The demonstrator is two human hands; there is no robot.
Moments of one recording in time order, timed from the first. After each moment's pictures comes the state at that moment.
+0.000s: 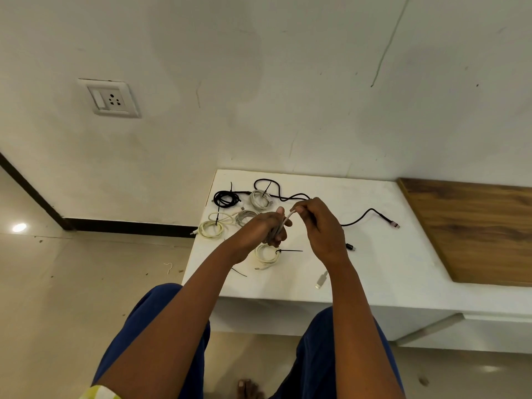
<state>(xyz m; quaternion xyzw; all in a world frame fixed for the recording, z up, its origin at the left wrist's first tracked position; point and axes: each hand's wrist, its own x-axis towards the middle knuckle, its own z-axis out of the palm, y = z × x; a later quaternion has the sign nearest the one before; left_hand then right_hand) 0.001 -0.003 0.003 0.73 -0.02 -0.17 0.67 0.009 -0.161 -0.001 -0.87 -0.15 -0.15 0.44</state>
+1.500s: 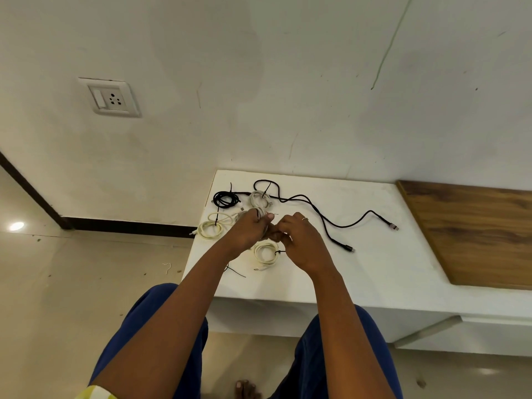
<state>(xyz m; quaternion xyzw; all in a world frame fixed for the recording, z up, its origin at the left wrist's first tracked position) 0.005 0.005 0.003 0.83 0.05 -0.07 0.56 0.001 -0.137 -0.005 -0.93 -0.25 -0.04 0.25</state>
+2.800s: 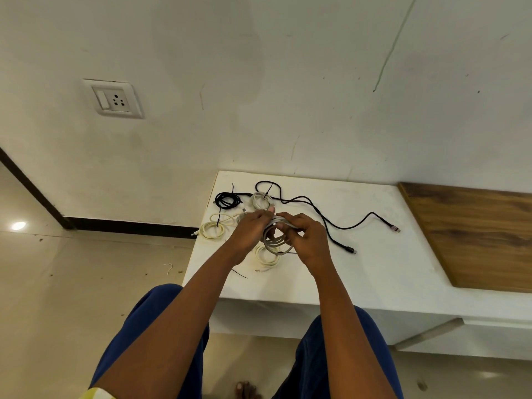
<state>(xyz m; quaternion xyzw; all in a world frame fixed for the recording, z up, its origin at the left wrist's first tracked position) 0.002 0.003 -0.001 0.74 0.08 -0.07 0.66 0.004 -0.134 -0.010 -0.82 -0.07 -0.03 0.57</state>
